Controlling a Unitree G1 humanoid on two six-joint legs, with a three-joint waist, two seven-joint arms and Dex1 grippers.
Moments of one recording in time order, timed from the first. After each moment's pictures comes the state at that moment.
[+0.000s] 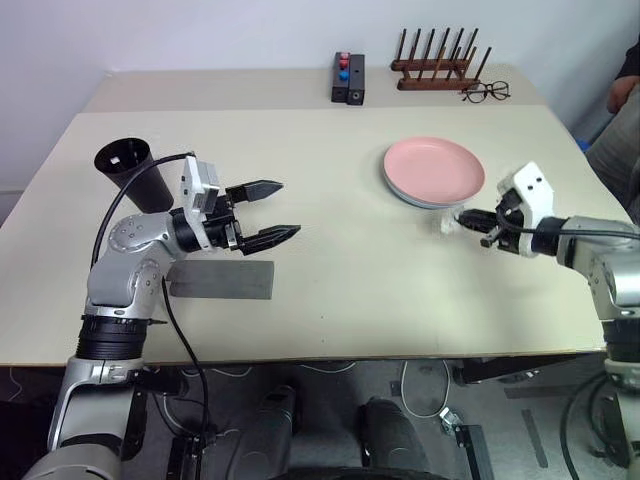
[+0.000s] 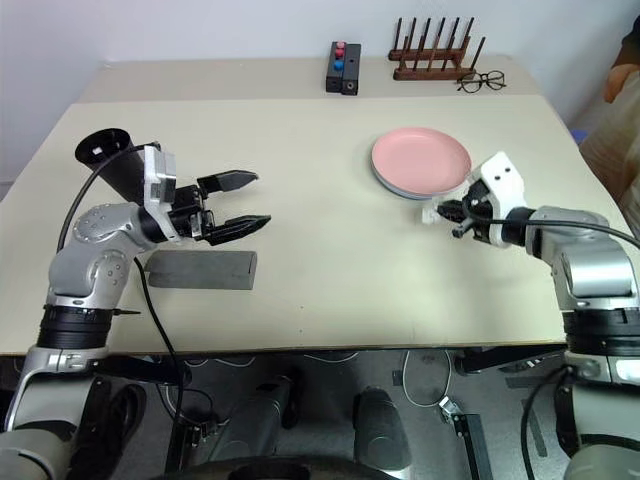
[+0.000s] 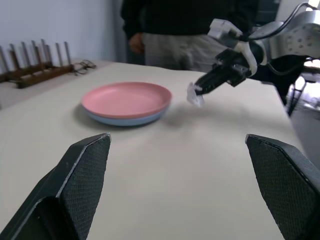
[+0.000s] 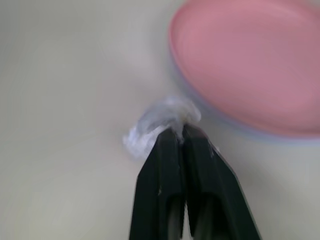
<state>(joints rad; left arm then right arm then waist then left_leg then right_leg) -0.54 0.52 0.07 0.07 -0.53 0.27 -1.10 -0.59 -0.77 -0.11 0.18 0.30 0.60 0.81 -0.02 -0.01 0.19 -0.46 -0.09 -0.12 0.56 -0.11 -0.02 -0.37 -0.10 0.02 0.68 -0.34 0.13</state>
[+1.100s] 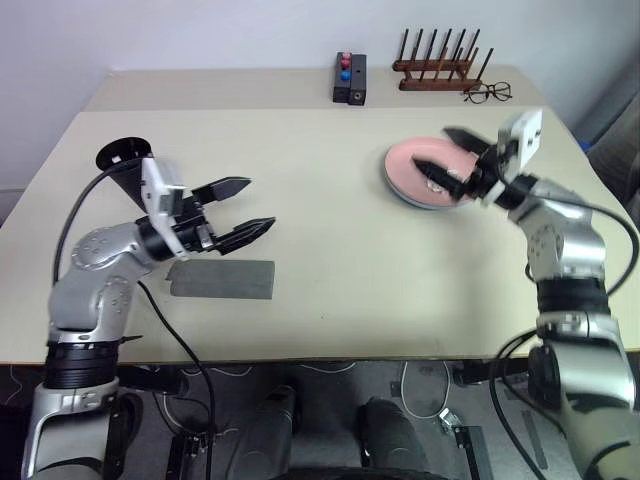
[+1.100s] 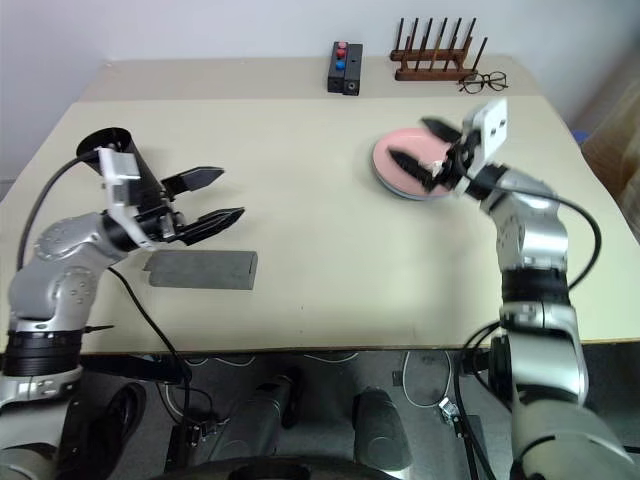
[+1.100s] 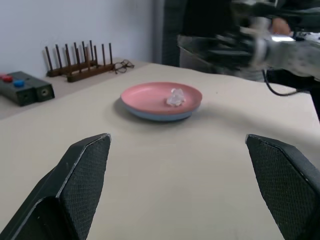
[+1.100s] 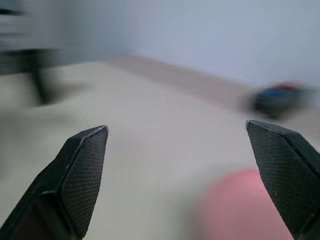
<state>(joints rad) -0.38 0.65 0.19 -0.08 -0.62 0.35 -1.05 -0.56 -0.57 -0.15 0.23 0.50 0.24 1.06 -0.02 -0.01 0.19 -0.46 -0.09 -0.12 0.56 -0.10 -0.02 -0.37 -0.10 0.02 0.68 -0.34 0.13</state>
